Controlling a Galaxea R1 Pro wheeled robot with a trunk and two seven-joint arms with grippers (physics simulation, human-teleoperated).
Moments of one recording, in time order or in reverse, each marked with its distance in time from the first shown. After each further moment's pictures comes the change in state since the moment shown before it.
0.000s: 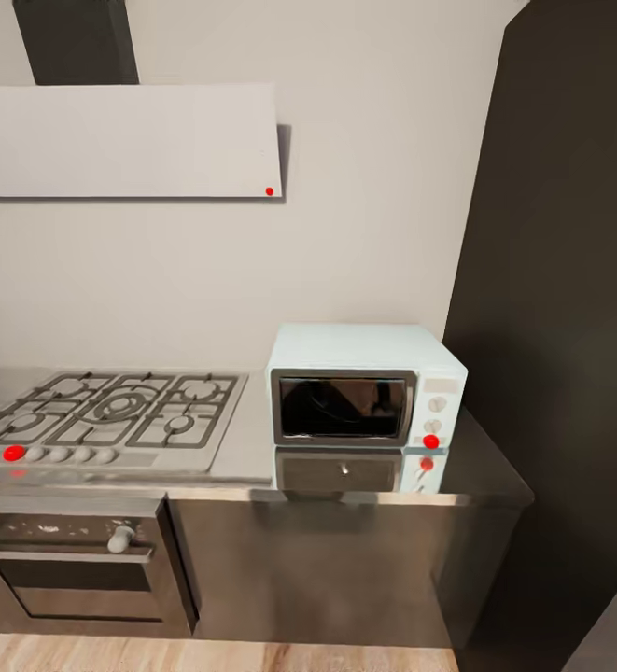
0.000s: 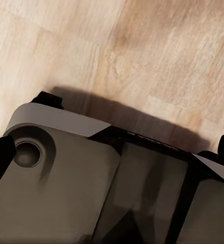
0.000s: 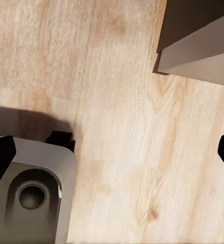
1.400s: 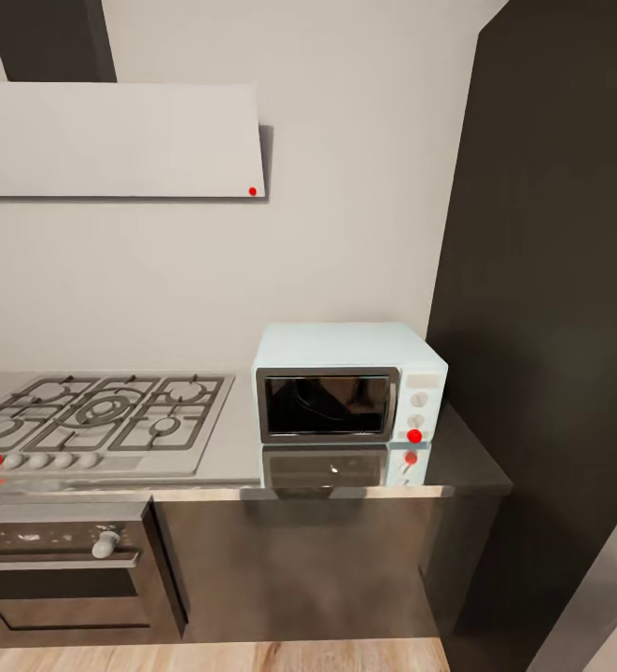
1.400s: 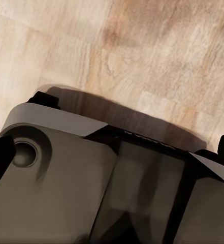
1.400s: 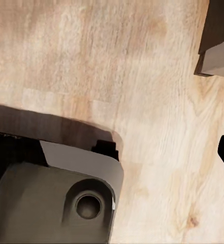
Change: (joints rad) left arm 0.000 -0.006 -0.002 0.000 -0.004 -0.001 -0.004; right arm 0.000 0.106 -0.001 -0.007 0.009 0.000 0.004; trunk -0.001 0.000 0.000
